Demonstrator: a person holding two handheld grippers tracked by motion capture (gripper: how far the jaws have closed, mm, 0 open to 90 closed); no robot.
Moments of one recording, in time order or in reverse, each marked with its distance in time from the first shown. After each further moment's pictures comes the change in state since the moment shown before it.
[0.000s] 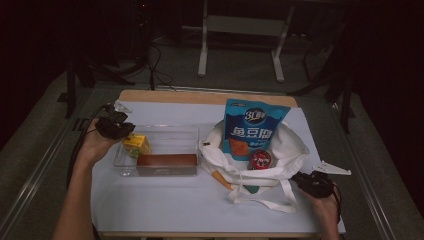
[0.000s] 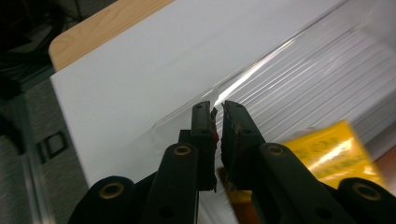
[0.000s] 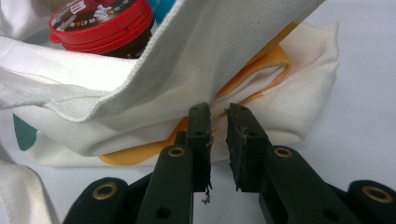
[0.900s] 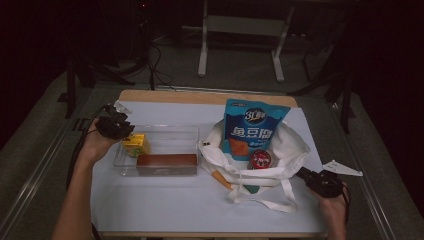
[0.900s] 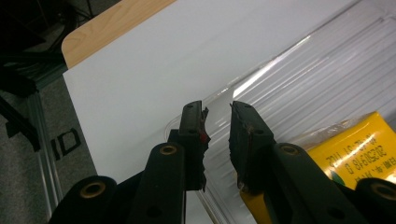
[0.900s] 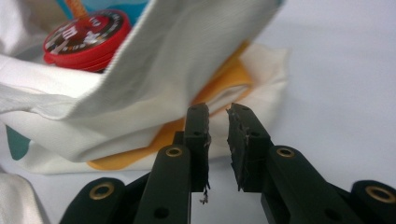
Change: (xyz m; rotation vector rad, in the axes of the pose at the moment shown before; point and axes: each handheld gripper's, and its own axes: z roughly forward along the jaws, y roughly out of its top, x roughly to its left) left arm 0.004 0.000 0.007 -0.026 0.025 0.006; right arm -0.009 0.006 -0.024 -0.051 -0.069 0.004
